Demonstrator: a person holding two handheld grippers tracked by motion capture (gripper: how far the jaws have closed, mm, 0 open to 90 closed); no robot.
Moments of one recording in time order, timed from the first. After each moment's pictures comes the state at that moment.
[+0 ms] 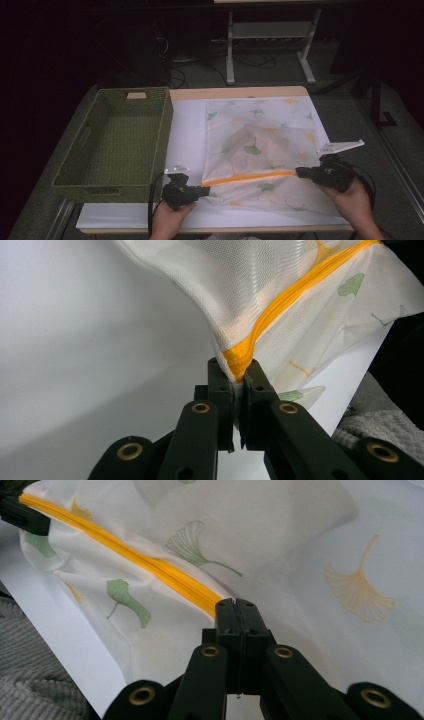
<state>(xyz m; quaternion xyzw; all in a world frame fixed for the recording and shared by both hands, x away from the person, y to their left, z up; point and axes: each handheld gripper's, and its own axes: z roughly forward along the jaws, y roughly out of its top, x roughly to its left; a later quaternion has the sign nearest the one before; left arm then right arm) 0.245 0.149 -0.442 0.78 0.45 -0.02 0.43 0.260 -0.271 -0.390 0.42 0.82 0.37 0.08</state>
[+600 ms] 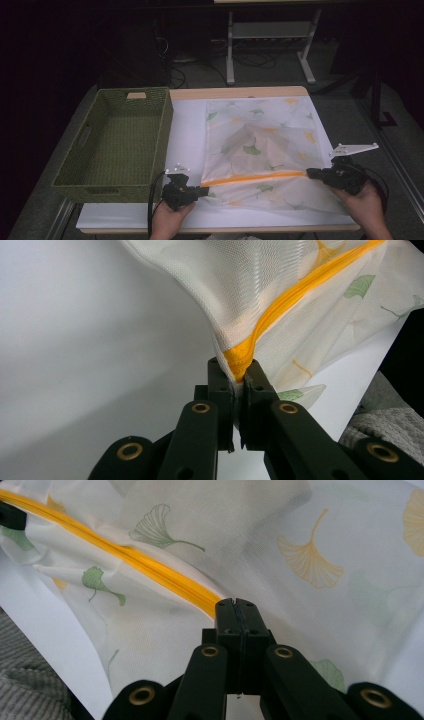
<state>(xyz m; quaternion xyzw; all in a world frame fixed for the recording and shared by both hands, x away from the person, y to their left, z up) 0.246 0.150 -0.443 0.78 0.45 -0.01 0.42 0.254 -0.297 -0.393 0.44 0.81 0.37 0.09</state>
